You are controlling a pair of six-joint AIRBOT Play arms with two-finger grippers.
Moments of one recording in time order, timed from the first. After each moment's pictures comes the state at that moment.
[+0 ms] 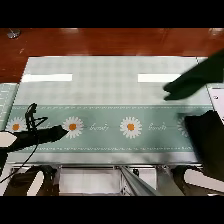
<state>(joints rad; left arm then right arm) 0.14 -0.55 0.28 0.90 -1.07 -1.44 -0.42 -1.33 1.96 -1.11 1.82 1.68</state>
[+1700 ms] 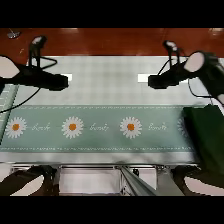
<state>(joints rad) -0.17 -1.15 1.15 1.32 -1.12 -1.55 0.22 -1.40 1.28 -1.40 1.12 1.64</state>
